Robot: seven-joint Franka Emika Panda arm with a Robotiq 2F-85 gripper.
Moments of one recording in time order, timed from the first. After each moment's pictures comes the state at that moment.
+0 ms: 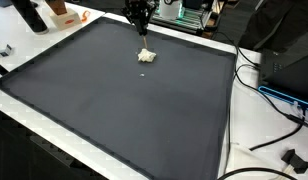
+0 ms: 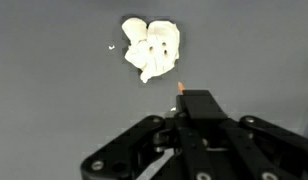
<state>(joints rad) 0.03 0.00 0.05 -2.39 0.32 2.44 -0.18</state>
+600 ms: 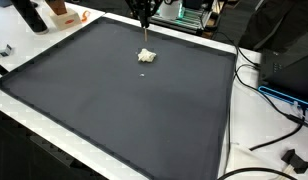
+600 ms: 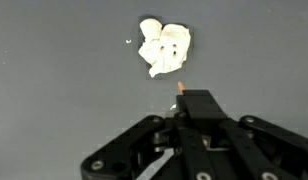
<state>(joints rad) 0.07 -0.10 0.08 -2.44 0.08 2.44 -0.05</state>
